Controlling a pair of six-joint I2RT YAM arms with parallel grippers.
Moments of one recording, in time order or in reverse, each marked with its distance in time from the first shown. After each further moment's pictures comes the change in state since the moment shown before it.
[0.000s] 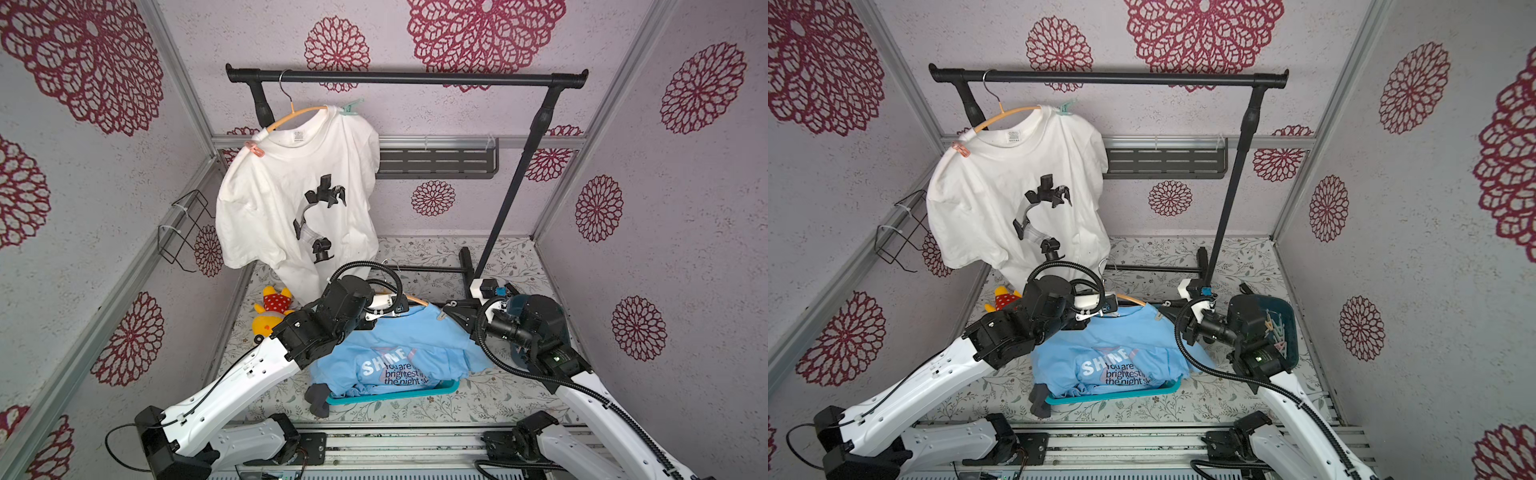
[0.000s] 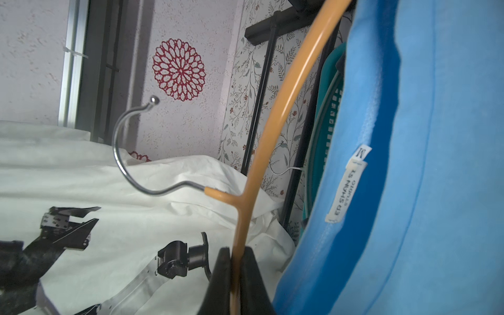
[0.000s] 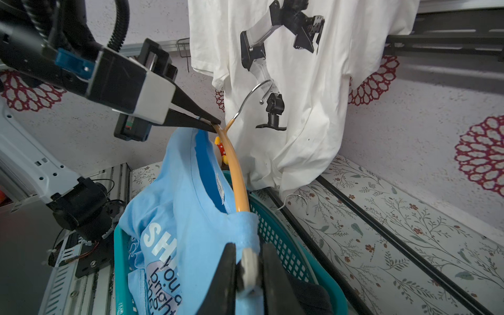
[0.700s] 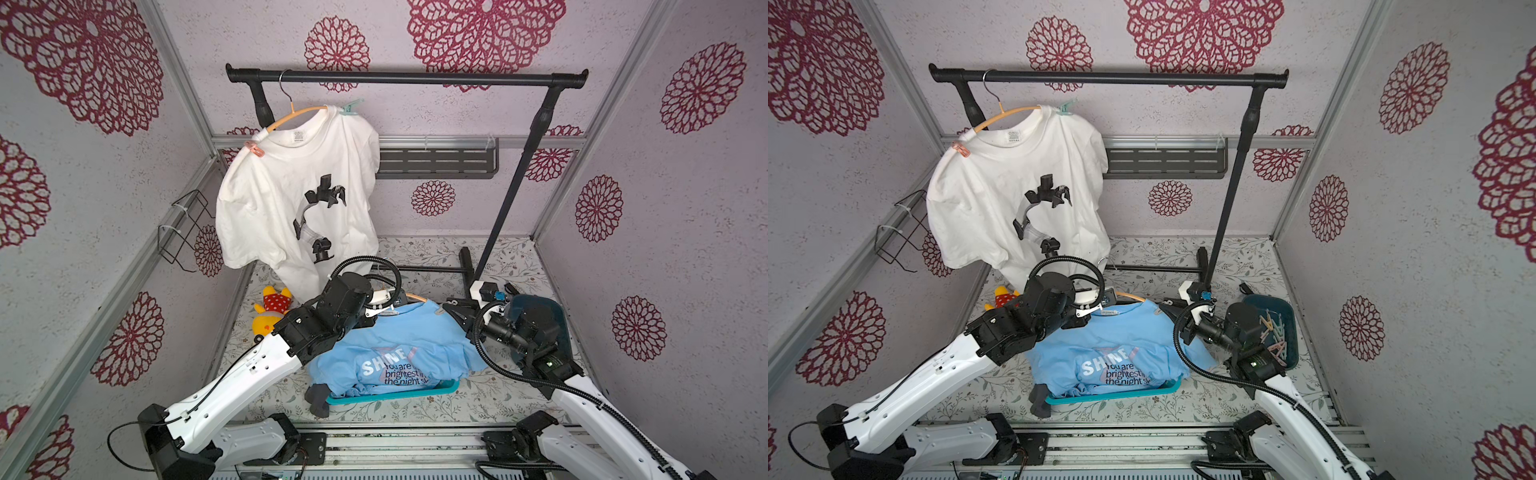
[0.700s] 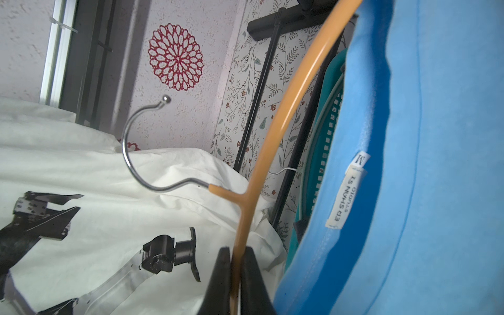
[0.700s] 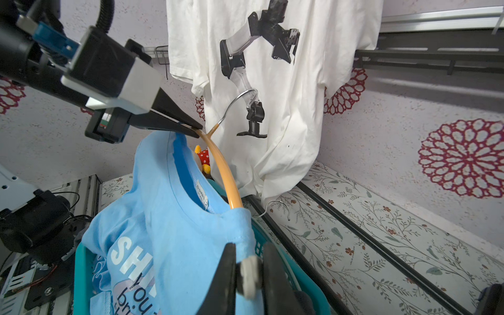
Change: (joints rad) left arm 0.026 0.015 0.013 -0.008 0.021 -0.075; right arm 0.026 -0.012 -0.094 0.172 0.114 0.054
